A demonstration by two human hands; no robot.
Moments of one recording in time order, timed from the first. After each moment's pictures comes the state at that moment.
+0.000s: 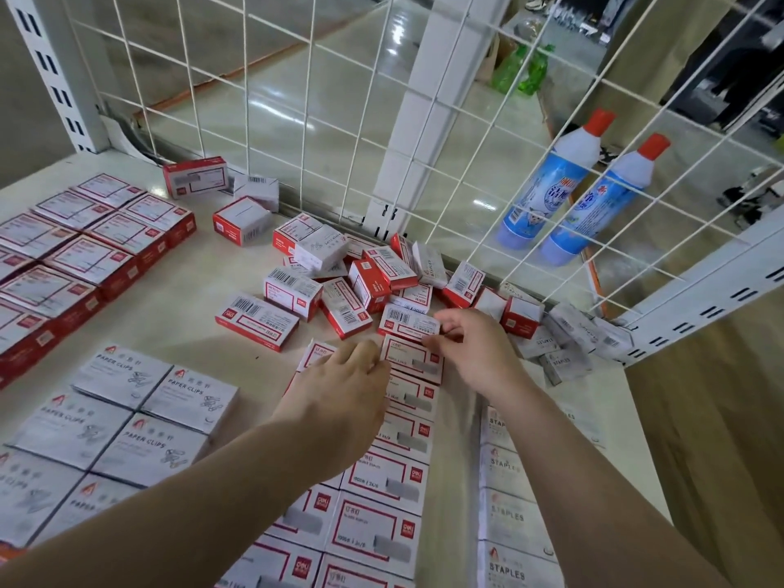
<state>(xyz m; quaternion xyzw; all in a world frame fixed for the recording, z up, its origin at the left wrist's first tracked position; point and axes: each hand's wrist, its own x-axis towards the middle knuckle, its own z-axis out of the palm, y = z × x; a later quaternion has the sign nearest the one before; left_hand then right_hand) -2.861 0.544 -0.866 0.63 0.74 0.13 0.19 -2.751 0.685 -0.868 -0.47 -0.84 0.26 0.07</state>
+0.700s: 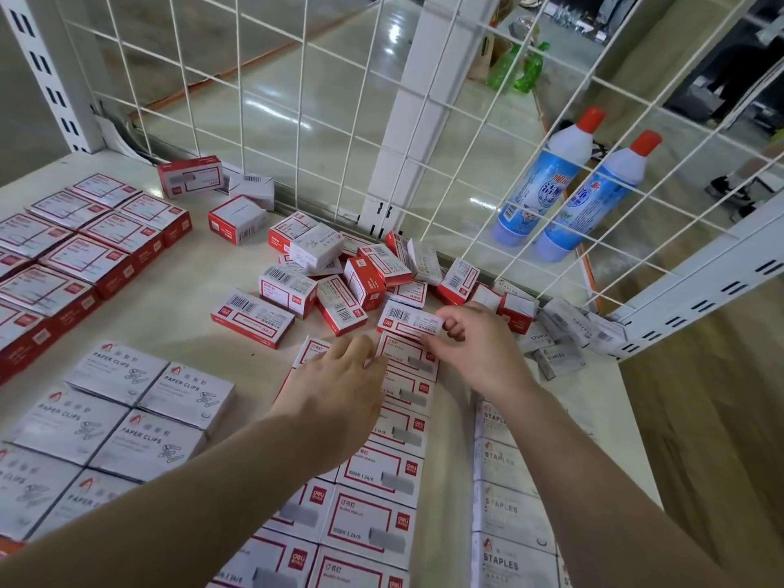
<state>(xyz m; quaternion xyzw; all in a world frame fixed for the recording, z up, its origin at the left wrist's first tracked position) -2.858 0.545 -0.865 0.63 0.75 0.11 0.18 -2.739 0.687 -0.869 -0.41 -0.88 0.20 0.11</state>
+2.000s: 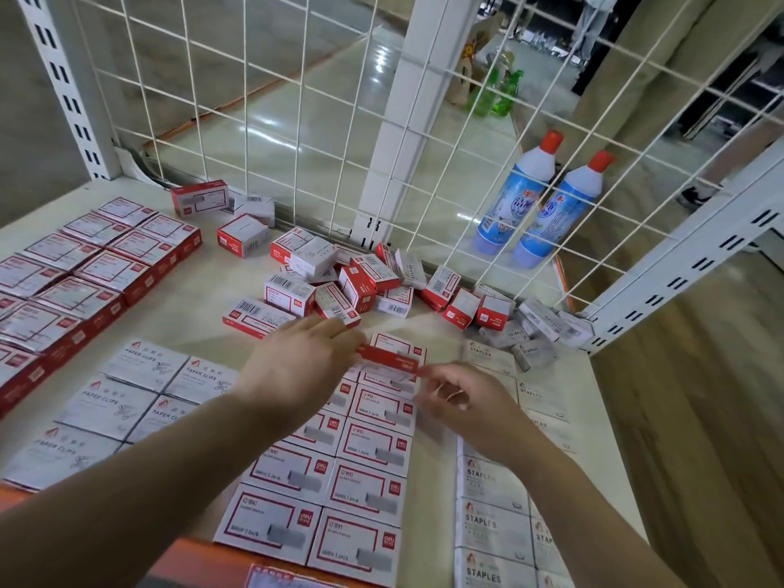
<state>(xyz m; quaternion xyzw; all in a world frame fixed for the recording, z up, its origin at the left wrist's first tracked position) -2.881 0.519 -0.846 0.66 0.72 0.22 0.02 -2.693 0.619 -0.845 -0.40 -0.84 0.37 0.05</state>
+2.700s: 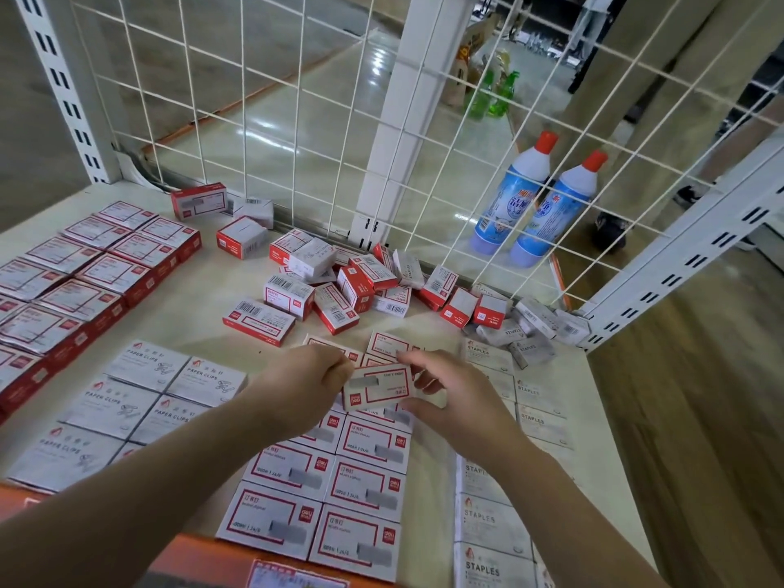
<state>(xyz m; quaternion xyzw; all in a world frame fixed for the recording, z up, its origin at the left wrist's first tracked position) -2.878 0.521 -0.861 0.51 0.76 0.22 0.33 -2.705 0.603 -0.839 -0.35 -0.89 0.28 0.08</state>
